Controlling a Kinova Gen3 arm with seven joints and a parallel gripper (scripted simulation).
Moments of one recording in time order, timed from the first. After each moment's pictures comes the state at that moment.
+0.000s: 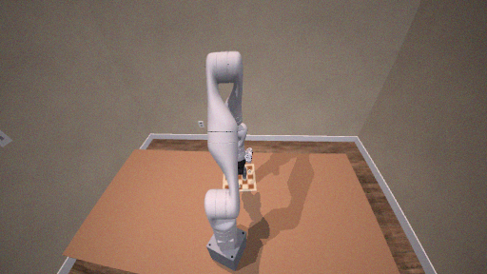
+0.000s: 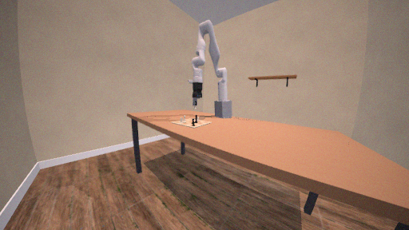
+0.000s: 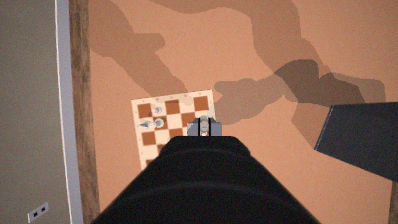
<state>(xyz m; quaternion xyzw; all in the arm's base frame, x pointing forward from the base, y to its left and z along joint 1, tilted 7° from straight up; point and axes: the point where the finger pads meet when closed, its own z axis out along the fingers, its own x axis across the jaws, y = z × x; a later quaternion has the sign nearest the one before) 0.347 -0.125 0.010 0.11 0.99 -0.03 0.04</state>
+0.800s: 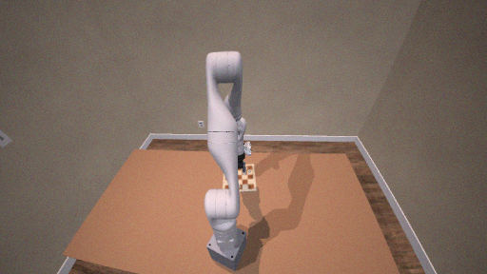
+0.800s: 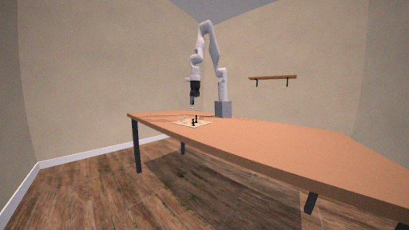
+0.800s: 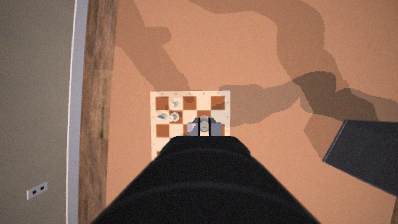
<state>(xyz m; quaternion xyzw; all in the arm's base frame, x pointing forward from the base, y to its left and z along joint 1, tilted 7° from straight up) 0.384 -0.126 0.023 0.05 1.00 -0.03 0.05</state>
